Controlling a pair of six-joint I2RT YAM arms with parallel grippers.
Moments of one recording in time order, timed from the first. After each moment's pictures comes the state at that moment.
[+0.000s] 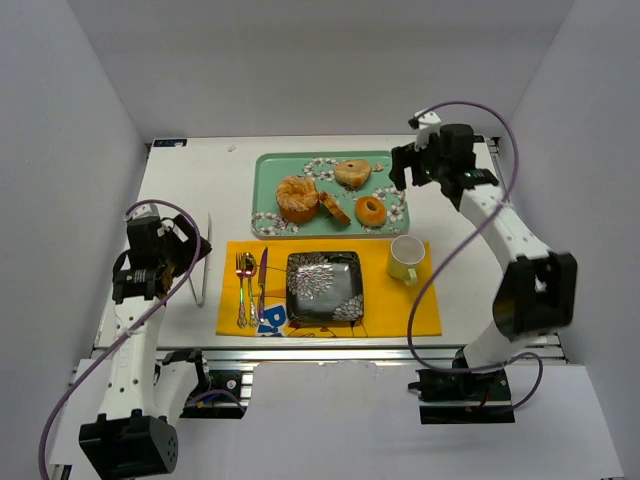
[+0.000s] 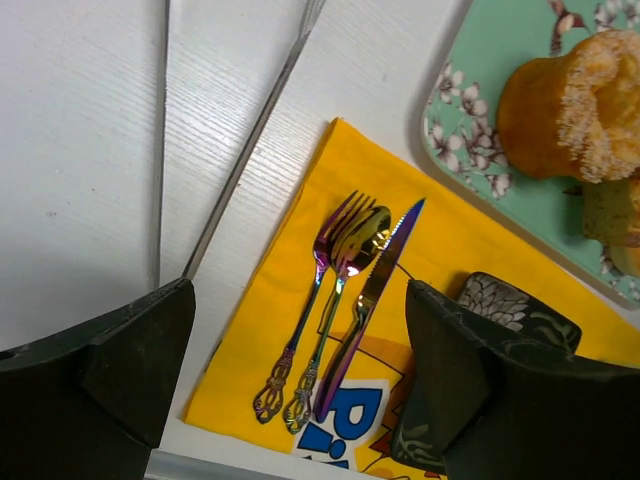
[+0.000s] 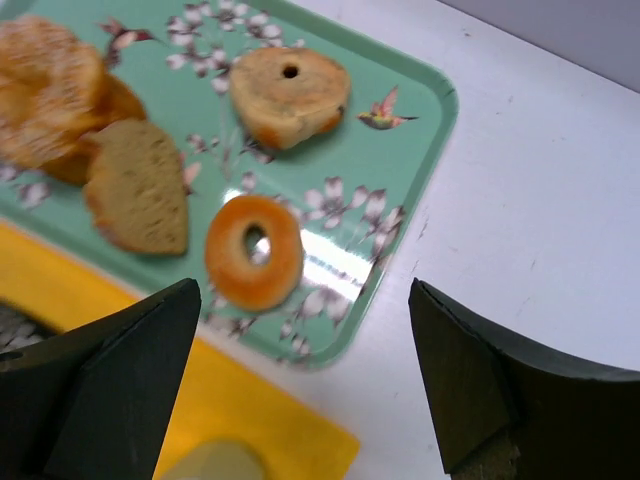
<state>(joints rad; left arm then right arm) 0.13 0.84 0.81 -0.66 0.03 -0.52 0.22 1.64 1.39 -0.27 -0.25 -0.17</state>
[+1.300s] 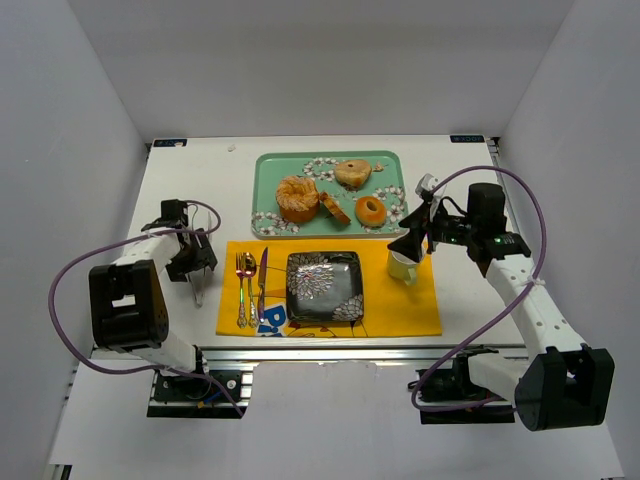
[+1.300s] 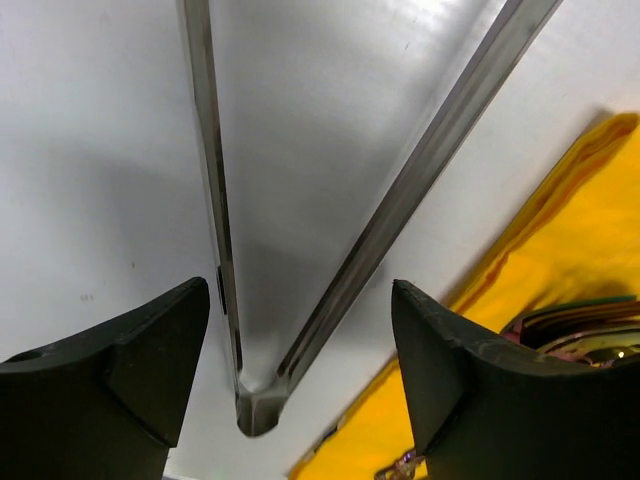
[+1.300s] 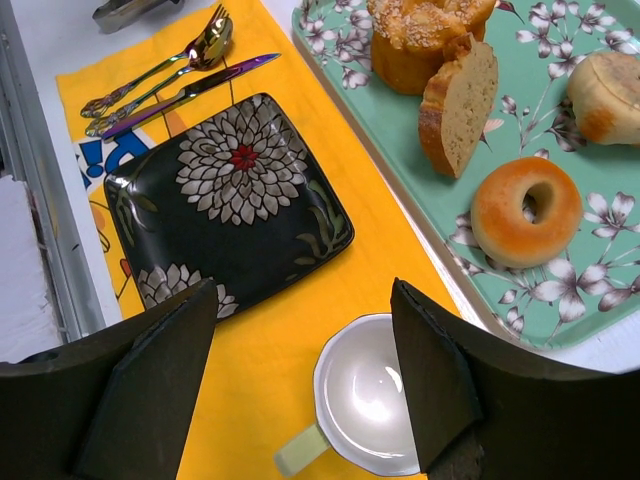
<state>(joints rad) 0.13 1.55 0.89 -0.59 -0.08 -0.30 0.14 1.11 0.87 -0.33 -0.96 -0.41</state>
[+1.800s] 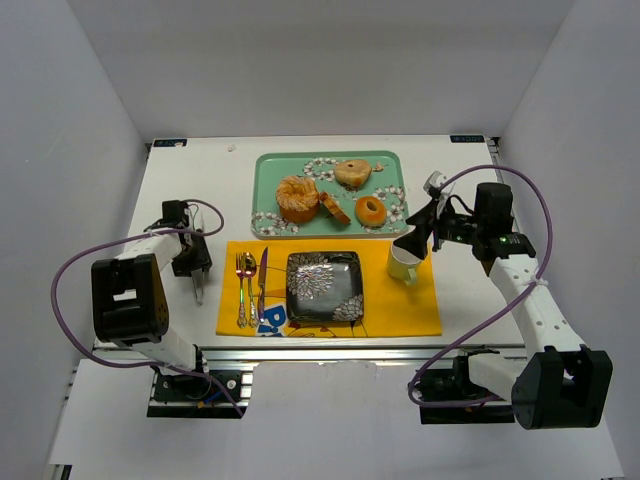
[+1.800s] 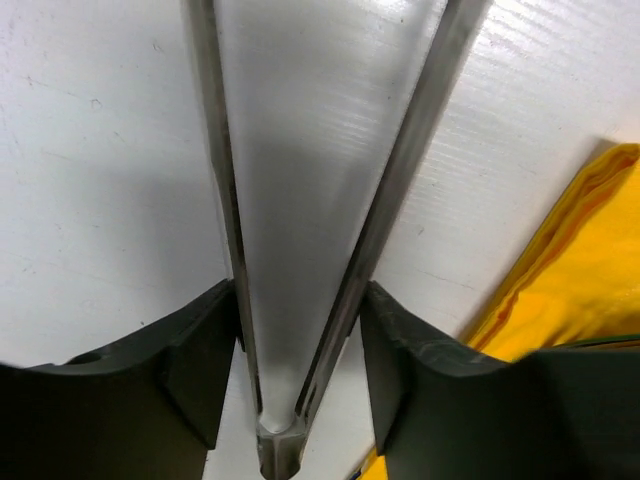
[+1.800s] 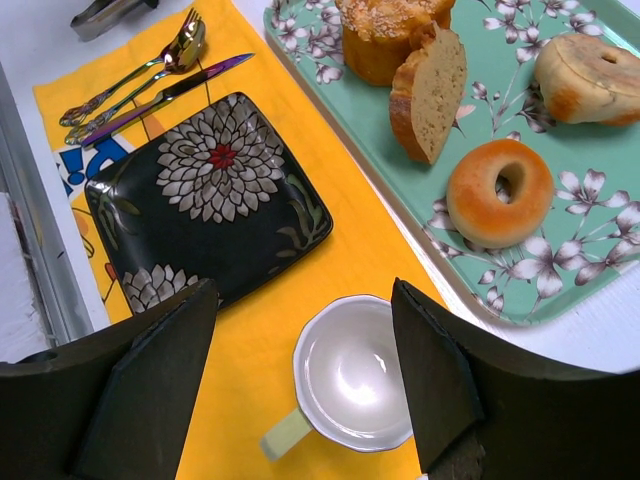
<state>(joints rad) 0.13 1.59 0.87 -0.48 -0.08 -0.19 0.08 1.11 0.87 -0.33 -0.96 -0.40</state>
